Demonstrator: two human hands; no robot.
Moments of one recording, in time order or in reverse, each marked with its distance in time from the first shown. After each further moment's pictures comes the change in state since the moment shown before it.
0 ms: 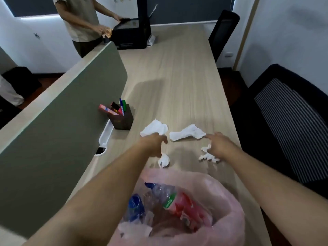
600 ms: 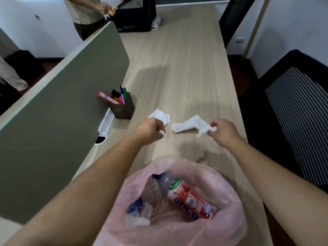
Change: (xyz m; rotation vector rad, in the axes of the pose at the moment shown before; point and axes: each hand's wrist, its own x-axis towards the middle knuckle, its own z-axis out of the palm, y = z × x) left_hand 0.001 -0.011 -0.007 -0.366 0.264 -0.020; right_hand 0.016 -0.005 -0.005 0.366 0.268 -0.049
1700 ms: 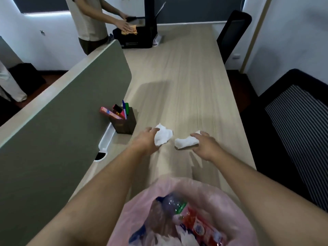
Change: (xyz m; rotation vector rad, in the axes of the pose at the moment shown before) left_hand 0.041 -0.043 0.010 0.147 -0.052 -0.127; right_hand 0.023 -0.038 0.041 -0.169 -0.243 -0.083
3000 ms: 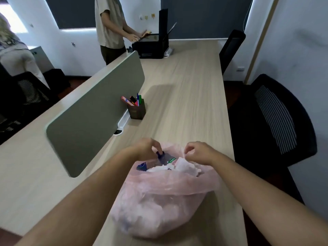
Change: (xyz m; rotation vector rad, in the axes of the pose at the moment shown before) left_hand -0.227 0.055 -0.015 -0.031 -0.147 0.049; right_hand -0.195 -0.001 -0.012 0.107 -0.142 -0.163
